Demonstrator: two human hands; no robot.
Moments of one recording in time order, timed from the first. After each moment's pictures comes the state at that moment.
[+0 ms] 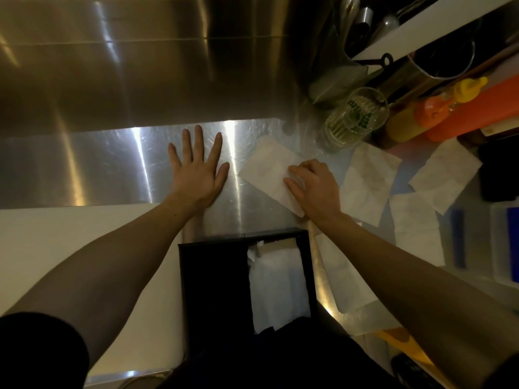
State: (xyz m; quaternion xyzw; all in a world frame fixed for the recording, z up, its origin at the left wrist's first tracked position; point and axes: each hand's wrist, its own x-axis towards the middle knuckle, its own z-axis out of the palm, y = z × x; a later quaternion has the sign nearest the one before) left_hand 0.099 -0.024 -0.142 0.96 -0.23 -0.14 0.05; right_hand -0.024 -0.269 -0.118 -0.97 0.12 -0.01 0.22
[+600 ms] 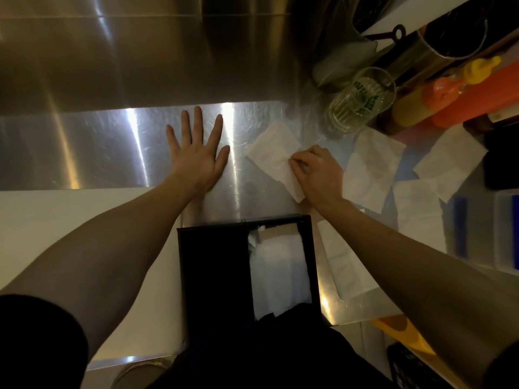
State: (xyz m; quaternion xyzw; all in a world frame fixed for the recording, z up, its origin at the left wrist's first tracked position) left_hand 0.100 -0.024 -0.143 0.96 -0.23 -0.14 0.06; right_hand -0.019 -0.265 -0.116 -0.96 0.15 -0.04 0.24
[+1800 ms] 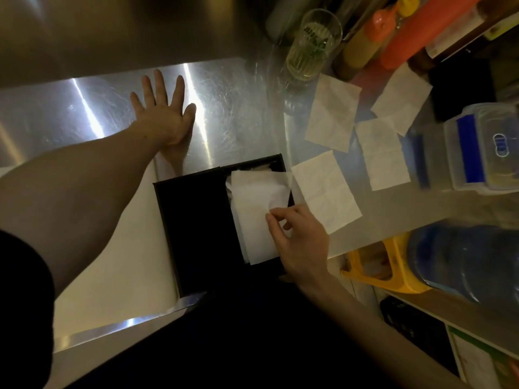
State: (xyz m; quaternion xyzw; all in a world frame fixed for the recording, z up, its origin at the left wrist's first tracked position) left_hand 0.110 -0.022 -0.131 0.94 -0.24 -0.25 0.03; right_hand -0.219 -0.141 -0.032 -0.89 0.31 -0.05 0.34
